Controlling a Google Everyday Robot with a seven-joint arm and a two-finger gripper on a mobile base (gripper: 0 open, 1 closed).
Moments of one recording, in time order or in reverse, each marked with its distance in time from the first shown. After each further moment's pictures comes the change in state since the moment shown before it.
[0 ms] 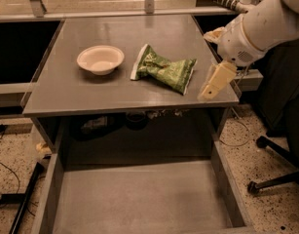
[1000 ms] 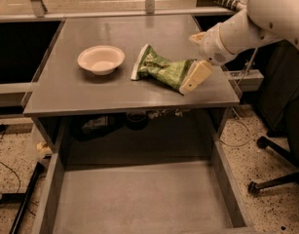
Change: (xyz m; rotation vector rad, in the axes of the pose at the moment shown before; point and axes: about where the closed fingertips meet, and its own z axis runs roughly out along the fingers) arm -0.002 -0.051 0.078 0.005 -0.106 0.040
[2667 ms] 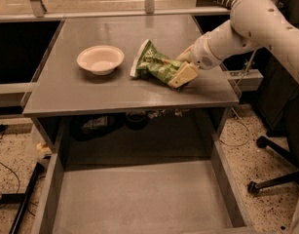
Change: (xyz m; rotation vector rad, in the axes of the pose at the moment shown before) arm 0.015 -0.017 0.055 -0.034 -0.012 0.120
